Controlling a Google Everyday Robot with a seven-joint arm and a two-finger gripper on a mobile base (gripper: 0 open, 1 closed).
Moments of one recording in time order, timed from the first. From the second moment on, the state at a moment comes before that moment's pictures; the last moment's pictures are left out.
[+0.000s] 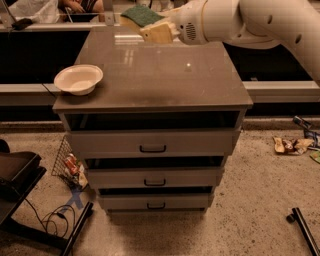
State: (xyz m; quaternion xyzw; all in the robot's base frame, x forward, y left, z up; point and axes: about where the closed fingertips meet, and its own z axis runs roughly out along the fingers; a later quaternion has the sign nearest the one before) arm 0.683 0.002 1.014 -0.43 0.67 0.25 0.55
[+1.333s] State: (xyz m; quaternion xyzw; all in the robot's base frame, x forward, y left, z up) arm 0.728 0.083 0.956 -0.48 0.68 0.27 0.48
